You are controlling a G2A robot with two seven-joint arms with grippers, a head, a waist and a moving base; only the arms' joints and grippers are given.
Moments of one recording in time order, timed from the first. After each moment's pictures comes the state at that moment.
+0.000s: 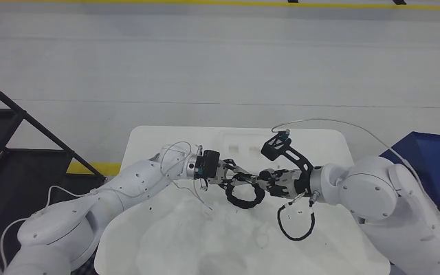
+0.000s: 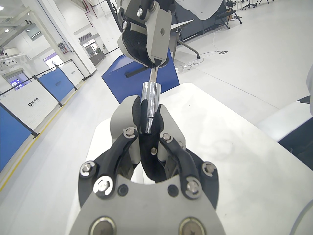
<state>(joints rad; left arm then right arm) 0.53 -1.06 -0.17 -1.06 1.52 -0.65 1.17 -1.02 -0.94 1.09 -2.15 -0.37 0.16 1.31</state>
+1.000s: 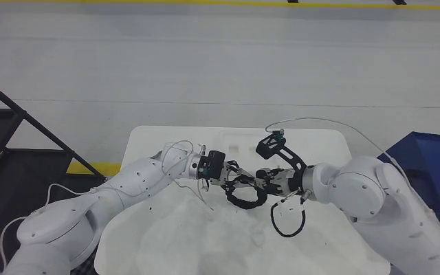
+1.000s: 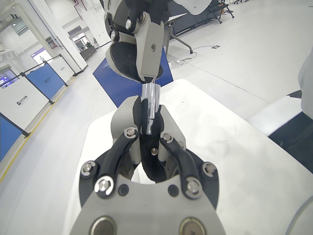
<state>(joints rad) 0.52 -1.06 -0.17 -1.09 1.53 -0.70 1.12 -0.98 -0.95 1.02 -2.13 -0.41 0.20 1.29</state>
